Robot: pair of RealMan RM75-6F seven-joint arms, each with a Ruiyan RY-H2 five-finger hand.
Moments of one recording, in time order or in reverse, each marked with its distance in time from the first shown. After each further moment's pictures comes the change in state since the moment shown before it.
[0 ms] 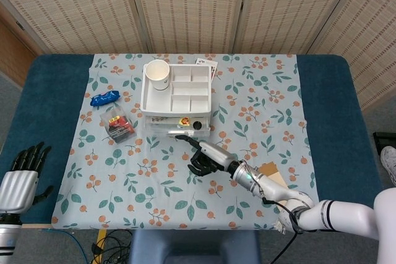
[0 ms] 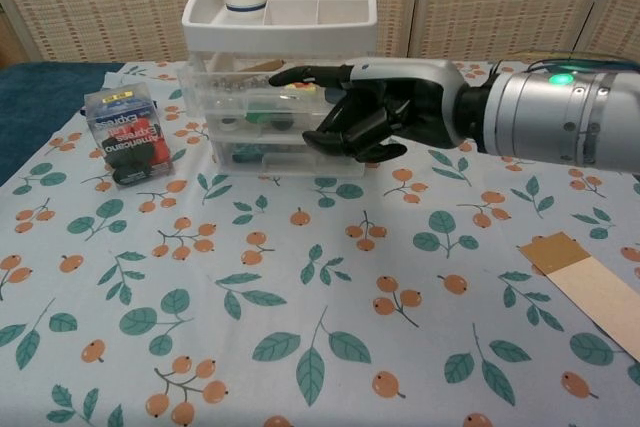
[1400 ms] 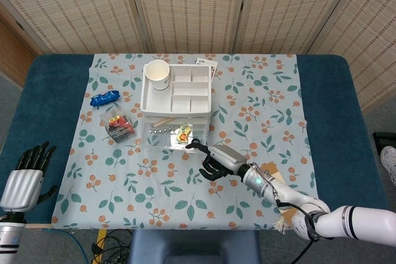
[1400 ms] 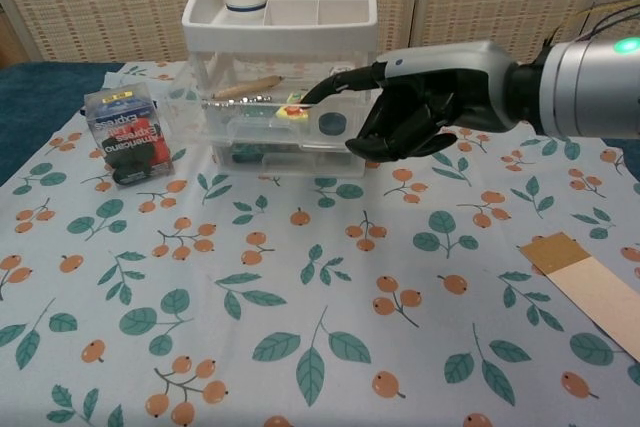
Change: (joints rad) left arm -0.013 -0.012 0.001 -0.003 -0.004 -0.017 0.018; right arm -0.039 0.160 0.030 -0.215 0.189 -0.107 -0.334
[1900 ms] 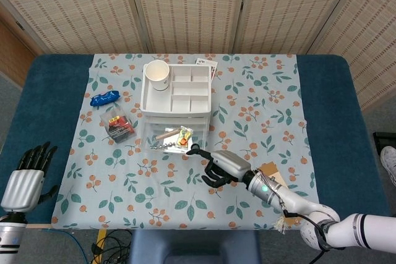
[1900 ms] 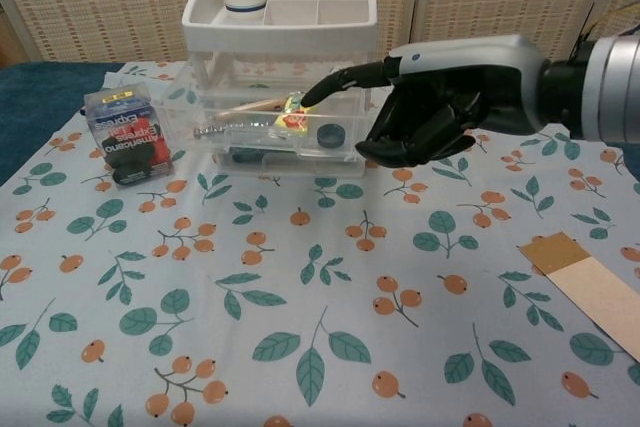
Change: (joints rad) left arm -0.002 -0.001 0.002 -0.001 0.008 0.002 -0.003; right arm -0.054 0.052 -0.016 -0.070 -0.110 0.051 0.045
